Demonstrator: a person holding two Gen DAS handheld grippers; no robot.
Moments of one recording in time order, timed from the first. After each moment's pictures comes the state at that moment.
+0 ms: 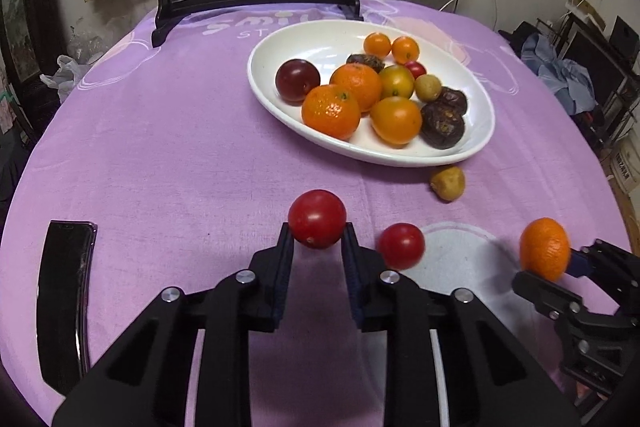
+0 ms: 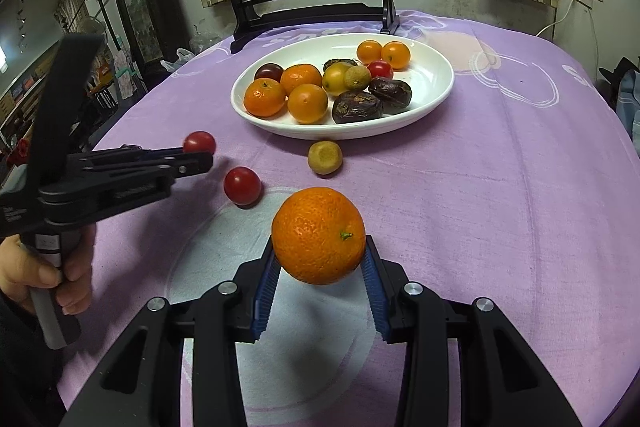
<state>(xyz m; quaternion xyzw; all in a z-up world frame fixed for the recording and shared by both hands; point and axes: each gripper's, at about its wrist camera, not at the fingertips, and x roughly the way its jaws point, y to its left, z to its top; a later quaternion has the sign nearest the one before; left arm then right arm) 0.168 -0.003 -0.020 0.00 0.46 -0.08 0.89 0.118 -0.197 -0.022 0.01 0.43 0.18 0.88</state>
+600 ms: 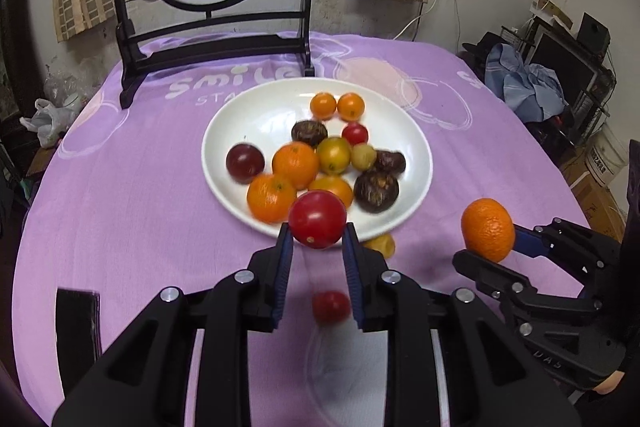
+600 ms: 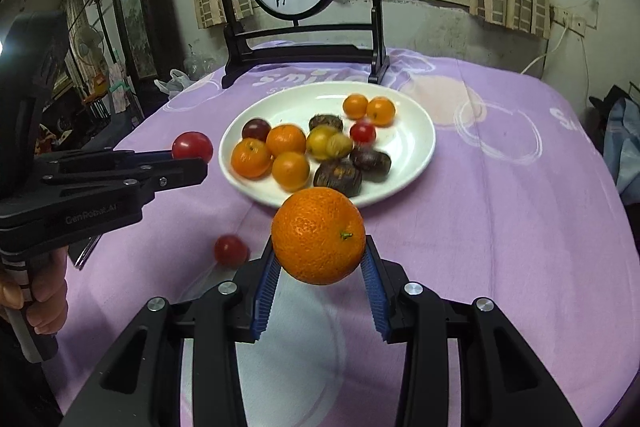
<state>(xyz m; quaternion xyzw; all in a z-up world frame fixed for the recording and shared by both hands) 0.194 -0.041 0.039 0.02 0.42 -0.13 0.90 0.158 -0.201 0.021 -0.02 0.39 0.16 0.91</state>
